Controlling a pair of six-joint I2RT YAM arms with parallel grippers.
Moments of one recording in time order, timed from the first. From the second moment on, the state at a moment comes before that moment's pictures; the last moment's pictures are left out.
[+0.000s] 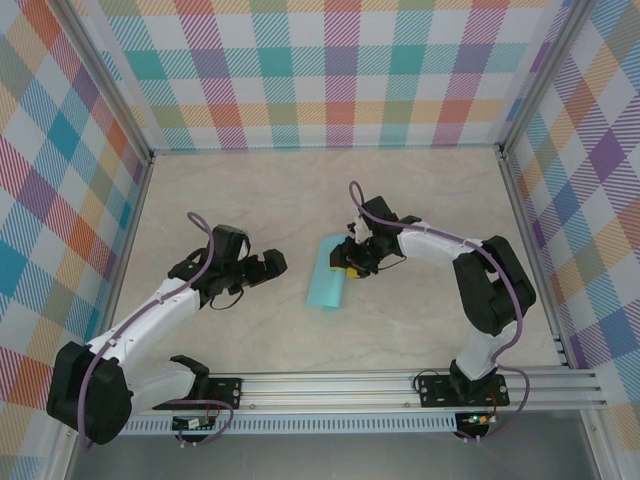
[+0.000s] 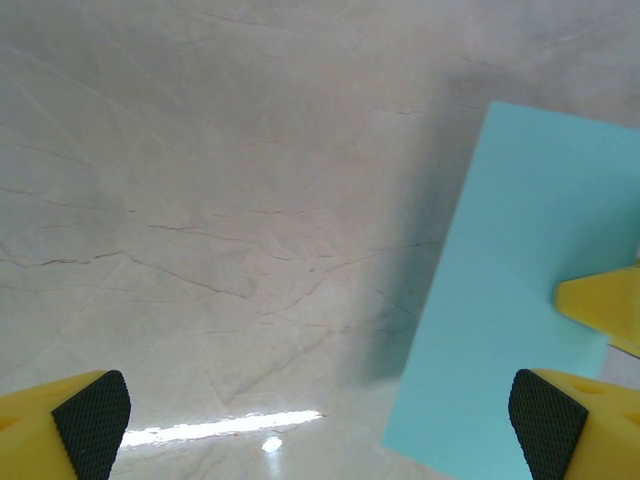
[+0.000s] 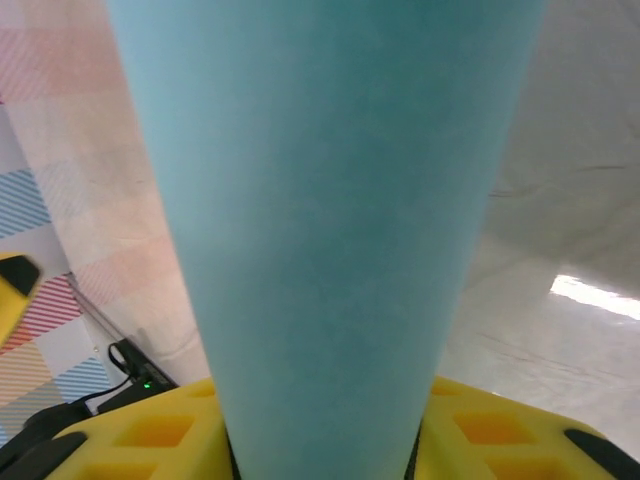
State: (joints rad) left arm -0.41 1.12 0.72 -0.49 0.19 -0.74; right arm 0.55 1.78 1.09 -0.47 -0.64 0.70
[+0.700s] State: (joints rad) left arm -0.55 1.33 0.78 -0.39 0.22 -0.78; right arm 0.50 1.70 1.04 -0.65 -0.36 0.62
